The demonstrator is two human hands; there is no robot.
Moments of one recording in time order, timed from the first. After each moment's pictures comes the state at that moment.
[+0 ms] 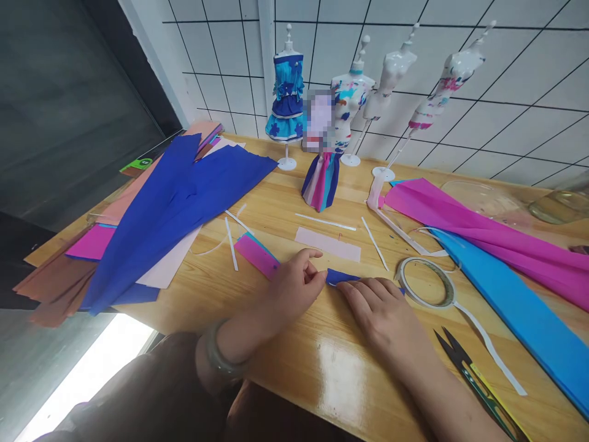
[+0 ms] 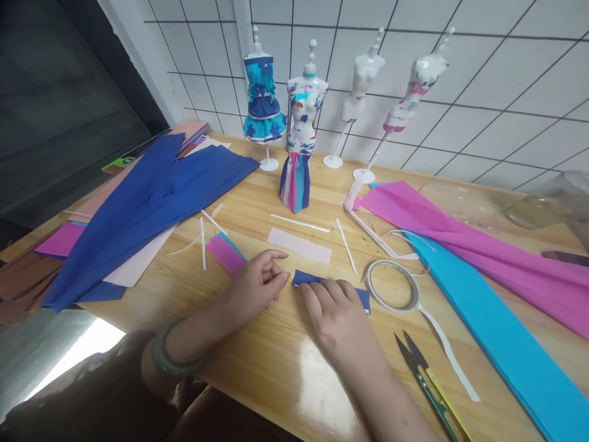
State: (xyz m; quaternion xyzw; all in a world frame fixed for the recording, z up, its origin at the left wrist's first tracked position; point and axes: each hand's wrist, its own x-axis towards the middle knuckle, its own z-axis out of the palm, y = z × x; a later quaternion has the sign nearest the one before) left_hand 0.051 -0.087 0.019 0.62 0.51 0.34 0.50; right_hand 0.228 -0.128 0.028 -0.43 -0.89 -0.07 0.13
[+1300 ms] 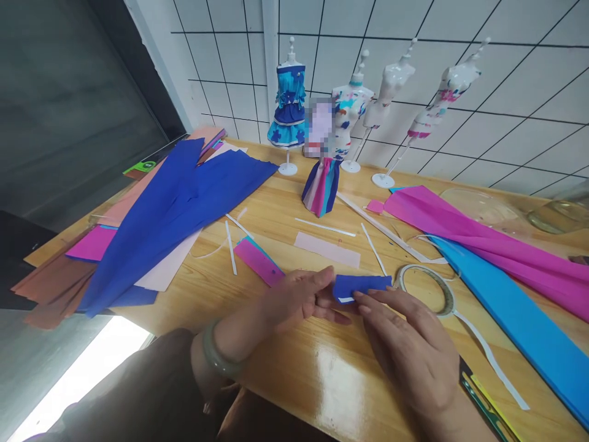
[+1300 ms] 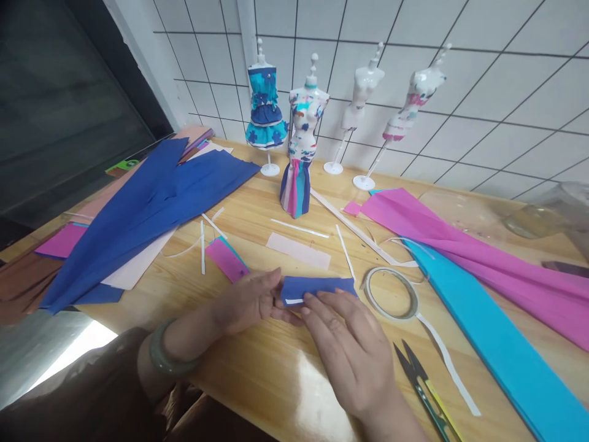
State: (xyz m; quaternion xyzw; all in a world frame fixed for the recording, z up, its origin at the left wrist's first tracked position) left_hand 0.051 -0.089 0.038 0.32 0.23 0.30 0.87; right_hand 0.243 -0.143 0.037 -0.37 -0.85 -0.08 0.36
